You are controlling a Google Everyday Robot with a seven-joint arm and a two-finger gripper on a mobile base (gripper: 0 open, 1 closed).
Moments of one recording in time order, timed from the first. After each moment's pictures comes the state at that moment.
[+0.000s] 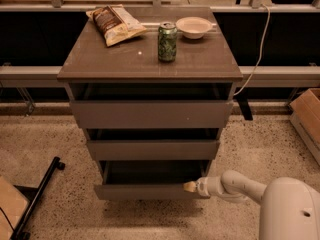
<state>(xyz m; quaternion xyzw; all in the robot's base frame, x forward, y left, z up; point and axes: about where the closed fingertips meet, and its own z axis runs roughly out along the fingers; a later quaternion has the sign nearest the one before) 0.609 -0.152 0.232 -0.07 0.91 0.34 0.21</state>
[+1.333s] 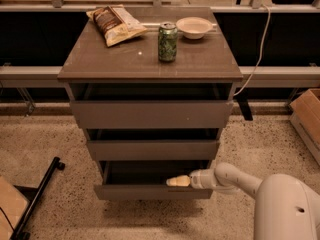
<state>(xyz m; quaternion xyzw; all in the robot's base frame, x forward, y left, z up) 0.633 -0.122 0.254 -0.14 0.90 0.34 0.24</state>
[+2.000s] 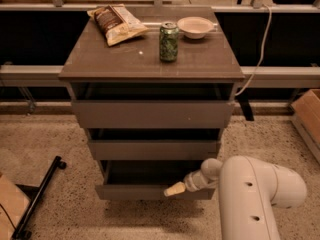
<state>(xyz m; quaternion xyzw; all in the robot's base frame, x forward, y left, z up) 0.611 -0.120 0.187 -0.22 0.93 0.26 0.13</state>
